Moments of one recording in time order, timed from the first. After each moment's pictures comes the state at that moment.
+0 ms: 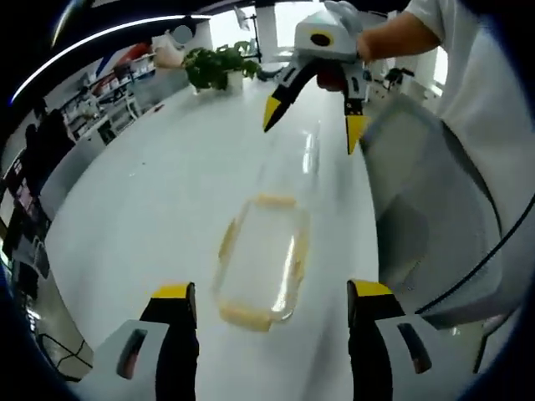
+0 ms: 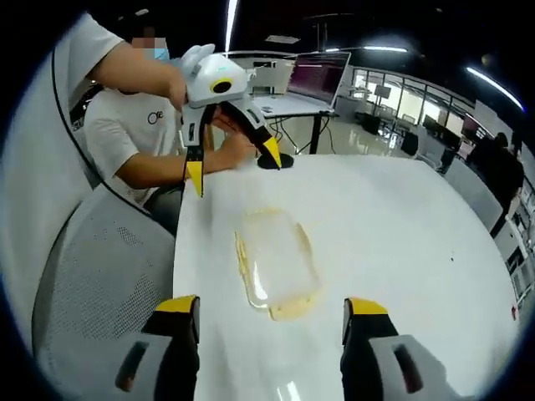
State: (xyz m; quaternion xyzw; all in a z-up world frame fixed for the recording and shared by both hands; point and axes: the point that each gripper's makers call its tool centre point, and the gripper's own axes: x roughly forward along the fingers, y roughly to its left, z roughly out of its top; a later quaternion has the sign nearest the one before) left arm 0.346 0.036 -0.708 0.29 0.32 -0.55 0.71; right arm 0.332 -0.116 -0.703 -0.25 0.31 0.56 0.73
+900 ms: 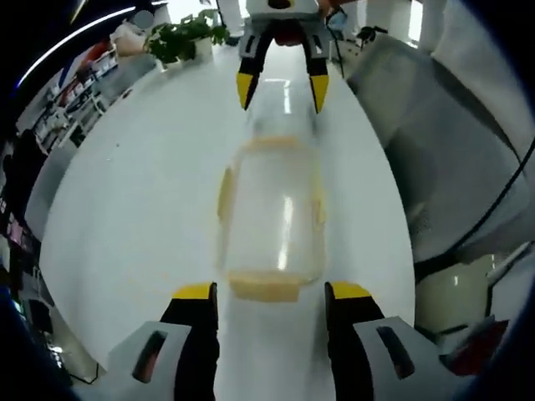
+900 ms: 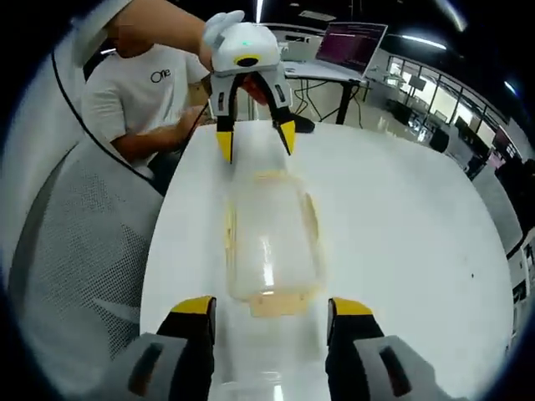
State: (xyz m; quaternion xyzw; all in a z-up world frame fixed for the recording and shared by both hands) left arm 0.372 0.063 -0.769 0.37 0.35 -0.57 0.64; right arm 0.359 -0.108 -0.758 -0.32 0.34 0.59 0.66
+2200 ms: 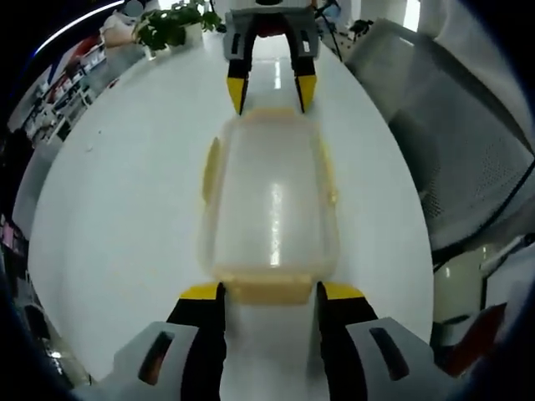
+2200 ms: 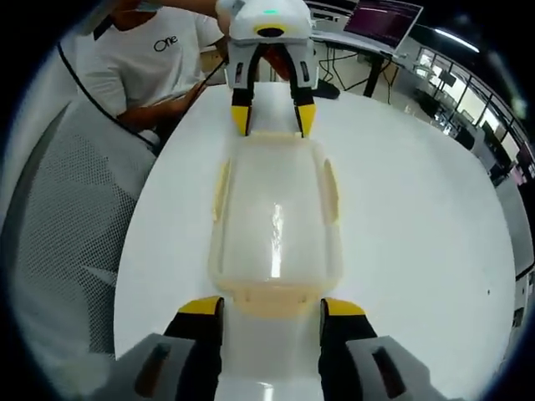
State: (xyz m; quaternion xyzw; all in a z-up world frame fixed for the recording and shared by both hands) left arm 0.375 0.059 -0.803 0.38 0.36 -0.59 0.61; right arm 0.365 -0.106 -0.802 -0.37 0.37 0.61 0.60
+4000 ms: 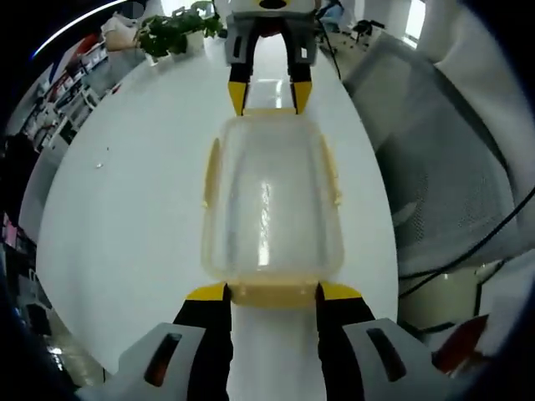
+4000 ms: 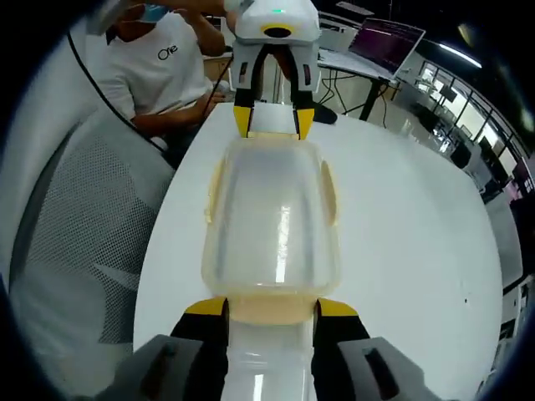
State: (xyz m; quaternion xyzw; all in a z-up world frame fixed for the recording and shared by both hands) left arm 0.363 0.037 -0.737 0.38 0.37 -0.58 0.61; right arm 0.359 -0.124 -0.742 -0.38 0.34 0.61 0.60
